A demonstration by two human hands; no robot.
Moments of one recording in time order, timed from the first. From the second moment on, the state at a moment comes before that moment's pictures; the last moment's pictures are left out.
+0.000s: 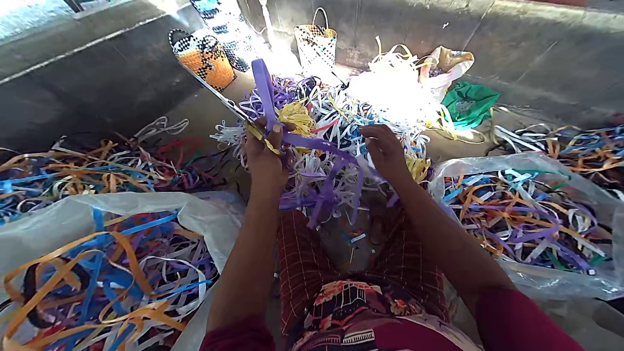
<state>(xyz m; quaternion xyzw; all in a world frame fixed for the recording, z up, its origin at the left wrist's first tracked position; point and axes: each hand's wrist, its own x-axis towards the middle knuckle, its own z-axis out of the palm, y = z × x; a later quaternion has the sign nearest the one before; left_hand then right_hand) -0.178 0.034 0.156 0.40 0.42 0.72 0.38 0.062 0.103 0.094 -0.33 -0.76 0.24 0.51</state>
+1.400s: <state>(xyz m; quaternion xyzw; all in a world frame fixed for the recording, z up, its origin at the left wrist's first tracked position) -0.174 0.010 0.099 0.54 0.43 0.63 0.36 0.002 0.044 0.130 -0.34 -0.72 0.54 0.28</state>
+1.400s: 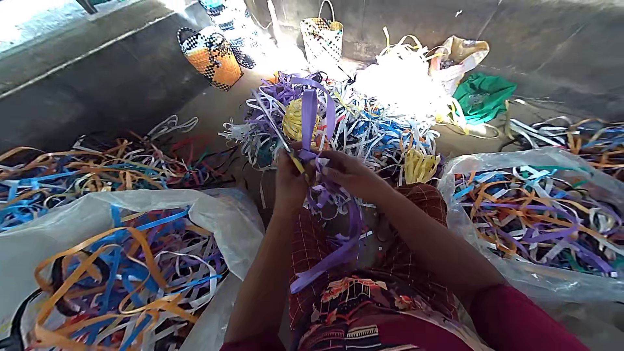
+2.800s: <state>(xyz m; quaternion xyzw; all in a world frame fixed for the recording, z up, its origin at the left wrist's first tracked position) -0.267 -0.027 0.055 0.37 0.58 0.62 0.38 0.136 0.121 0.061 -0.42 -0.67 0.58 0.21</state>
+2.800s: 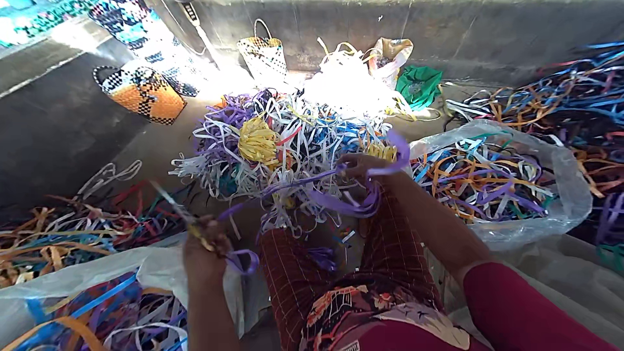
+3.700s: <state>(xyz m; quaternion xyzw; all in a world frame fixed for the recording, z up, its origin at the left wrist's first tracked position) -0.197 -0.012 0.067 0.53 0.68 0.43 0.28 0.041 0.098 0.055 -0.46 -0.30 0.76 0.34</state>
